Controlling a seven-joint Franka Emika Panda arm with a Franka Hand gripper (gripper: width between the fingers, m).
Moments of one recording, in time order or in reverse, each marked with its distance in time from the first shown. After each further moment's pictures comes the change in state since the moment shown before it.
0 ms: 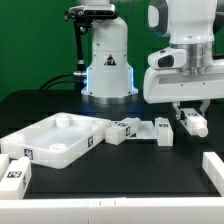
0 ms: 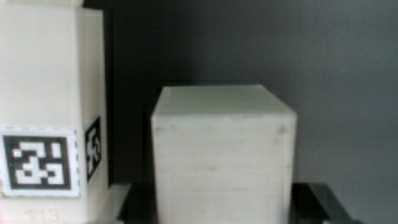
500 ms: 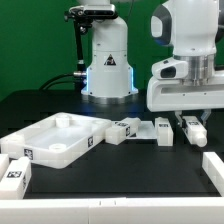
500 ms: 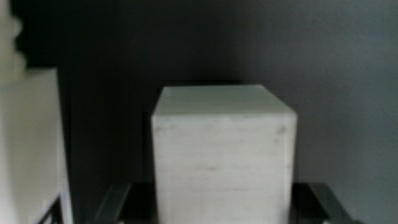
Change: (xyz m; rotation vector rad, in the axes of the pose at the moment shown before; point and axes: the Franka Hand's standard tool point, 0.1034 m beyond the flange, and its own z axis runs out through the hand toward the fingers) arm -0.016 -0.006 0.031 -0.009 -0.032 0.071
